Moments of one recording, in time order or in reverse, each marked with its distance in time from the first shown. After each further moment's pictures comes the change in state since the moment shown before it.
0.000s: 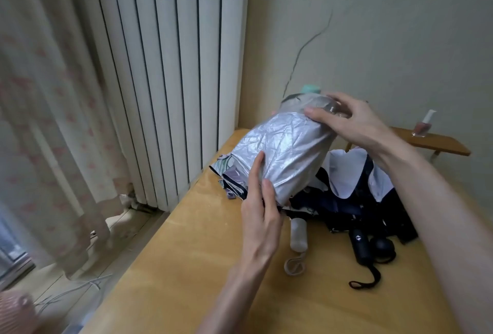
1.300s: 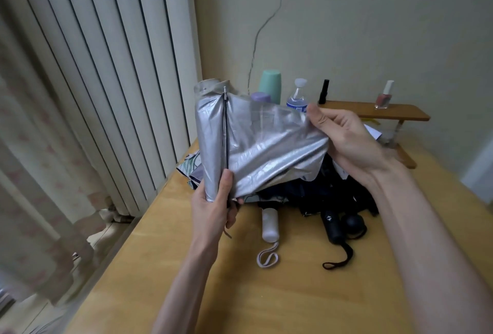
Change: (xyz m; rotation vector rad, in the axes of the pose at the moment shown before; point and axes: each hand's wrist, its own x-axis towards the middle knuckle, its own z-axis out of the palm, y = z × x) left_hand 0.016 -0.001 -0.015 -0.214 -0.030 -0.326; right_hand -0.044 0.061 -0.015 0.606 -0.109 -0.183
